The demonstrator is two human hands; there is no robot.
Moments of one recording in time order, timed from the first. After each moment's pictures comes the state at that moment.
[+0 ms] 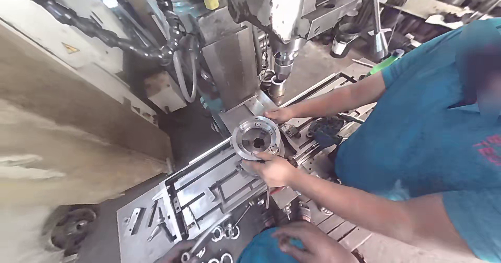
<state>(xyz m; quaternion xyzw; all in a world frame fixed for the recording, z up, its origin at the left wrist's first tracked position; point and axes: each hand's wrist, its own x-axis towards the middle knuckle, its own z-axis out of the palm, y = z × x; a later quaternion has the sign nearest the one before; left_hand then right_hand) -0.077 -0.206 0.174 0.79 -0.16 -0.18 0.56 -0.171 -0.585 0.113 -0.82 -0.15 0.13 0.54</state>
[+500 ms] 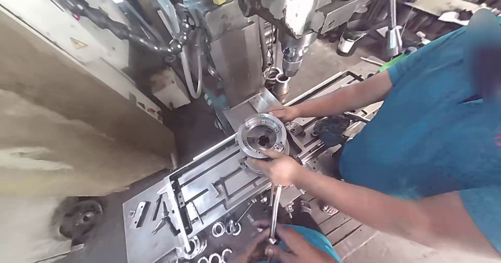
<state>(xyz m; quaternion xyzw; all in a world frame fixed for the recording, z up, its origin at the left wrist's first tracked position) -0.118 -0.313 0.149 0.61 -0.27 -0.35 0.66 -0.154 -0.532 0.121 -0.70 -0.15 0.13 0.68</state>
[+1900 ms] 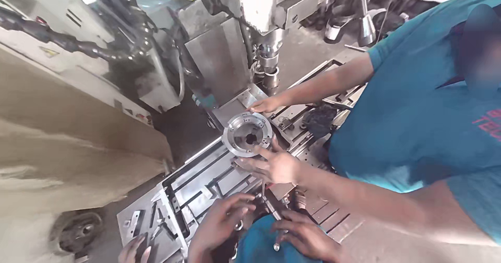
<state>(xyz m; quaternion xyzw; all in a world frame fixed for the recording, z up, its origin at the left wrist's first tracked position) -0.010 -0.336 0.159 0.71 -0.33 -0.36 0.51 -0.185 -0.579 0.078 -0.84 -0.13 -0.01 0.53</state>
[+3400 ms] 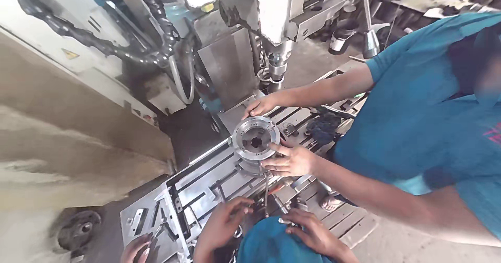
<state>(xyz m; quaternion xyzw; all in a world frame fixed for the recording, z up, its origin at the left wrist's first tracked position) -0.014 -0.323 0.138 0.78 -0.31 -0.32 0.44 -0.183 -0.600 0.054 -0.85 -0.10 -0.01 0.52</state>
